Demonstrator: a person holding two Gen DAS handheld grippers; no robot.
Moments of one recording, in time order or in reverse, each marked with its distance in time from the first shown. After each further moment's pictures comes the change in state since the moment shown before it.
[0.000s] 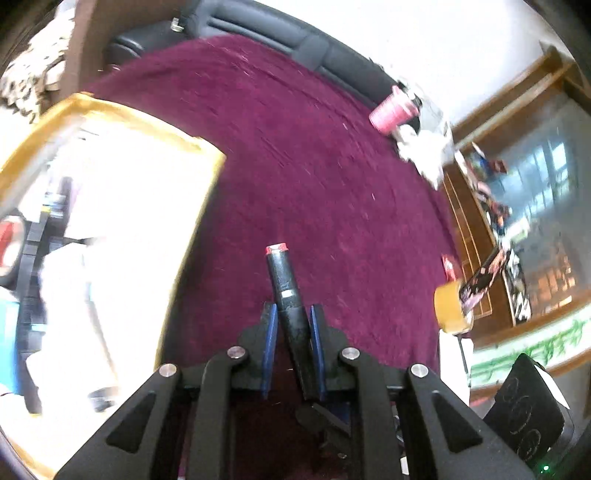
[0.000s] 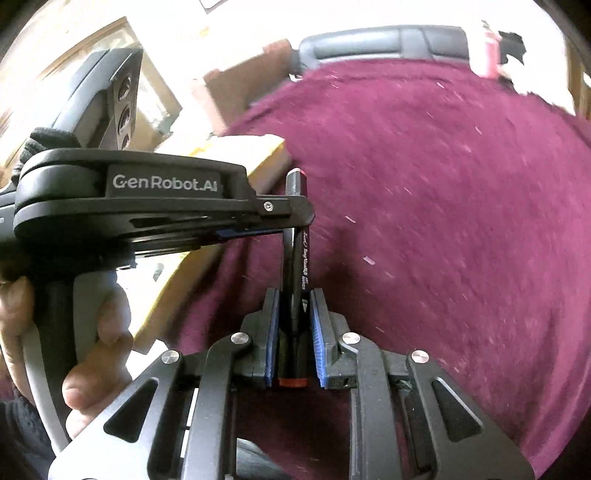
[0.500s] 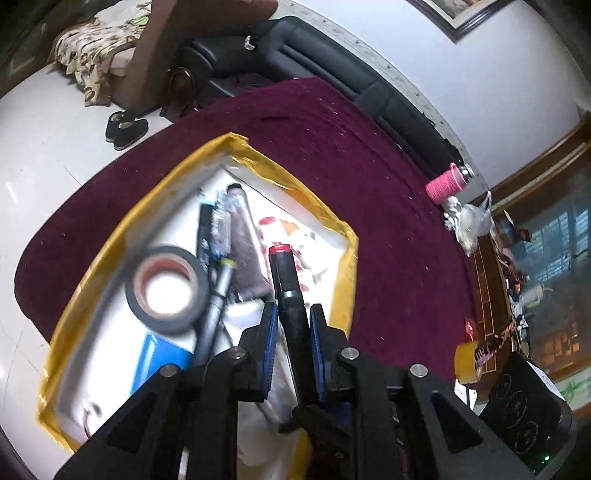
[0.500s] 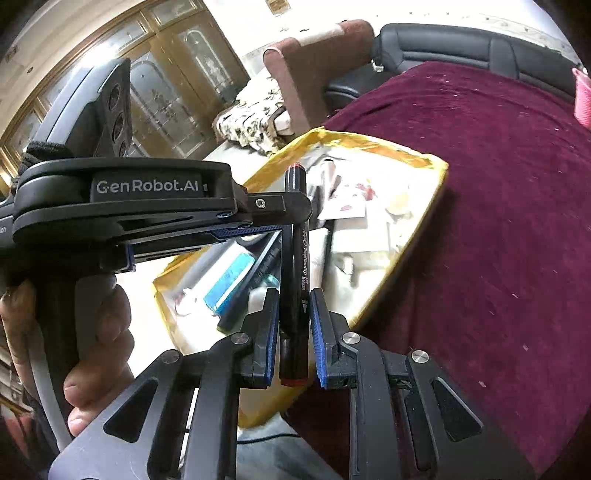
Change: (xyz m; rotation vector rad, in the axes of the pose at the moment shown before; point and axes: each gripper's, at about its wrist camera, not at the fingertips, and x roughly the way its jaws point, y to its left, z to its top) left arm -0.055 0.106 0.036 -0.171 -0.100 0.077; right arm 0.065 0.099 0.042 -0.138 0.105 0.170
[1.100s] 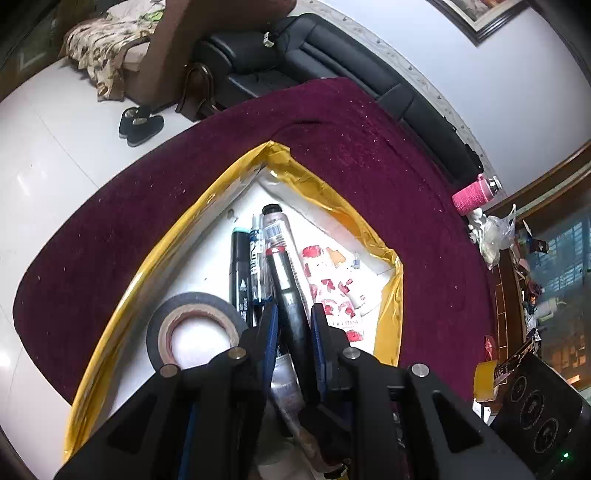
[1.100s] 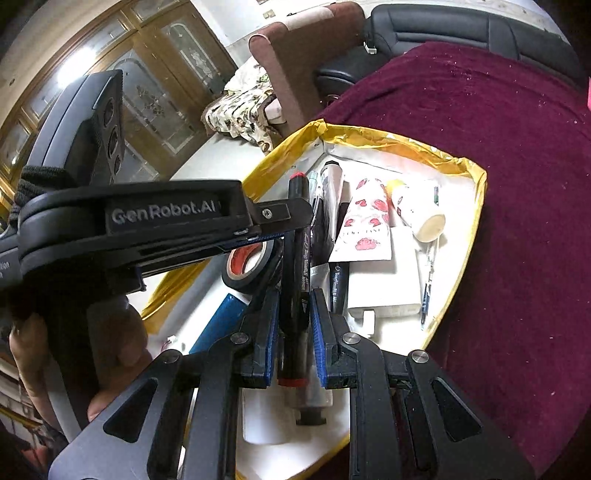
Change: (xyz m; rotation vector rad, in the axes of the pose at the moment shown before) left arm 0.023 0.028 0.018 -0.030 0.008 0.047; right arm 0.047 -0.002 0.033 0.070 0.040 -0.001
